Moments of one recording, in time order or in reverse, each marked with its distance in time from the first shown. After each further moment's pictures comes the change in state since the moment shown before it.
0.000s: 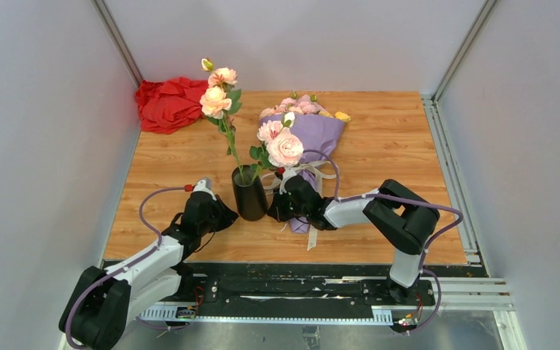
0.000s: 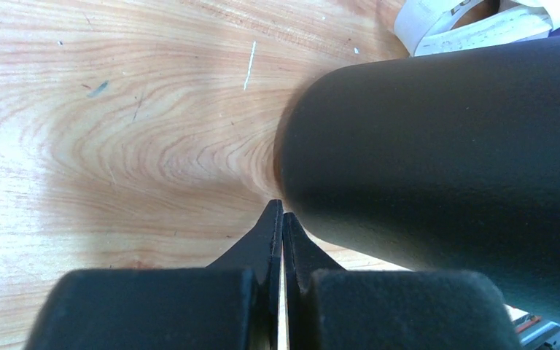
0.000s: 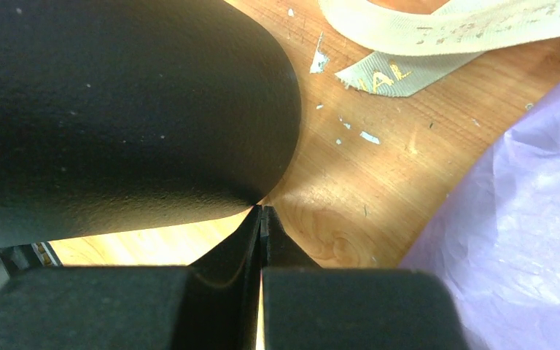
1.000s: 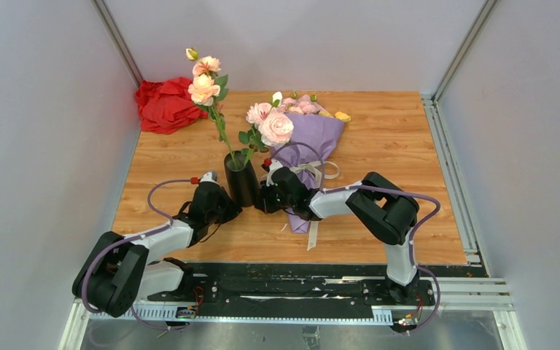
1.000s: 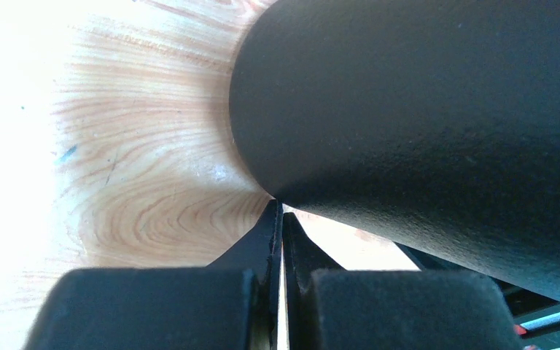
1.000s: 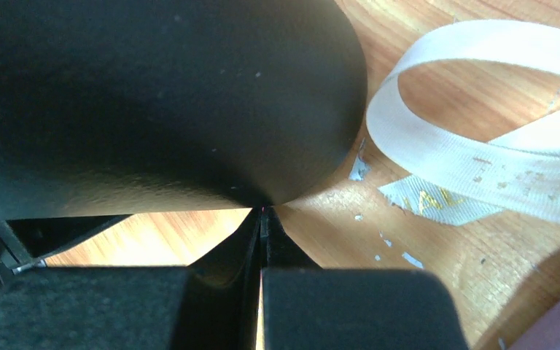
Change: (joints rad) left arm 0.000 0.253 0.093 0.109 -0.012 -0.013; right arm 0.000 0.148 0.190 -0.013 -0.032 -0.003
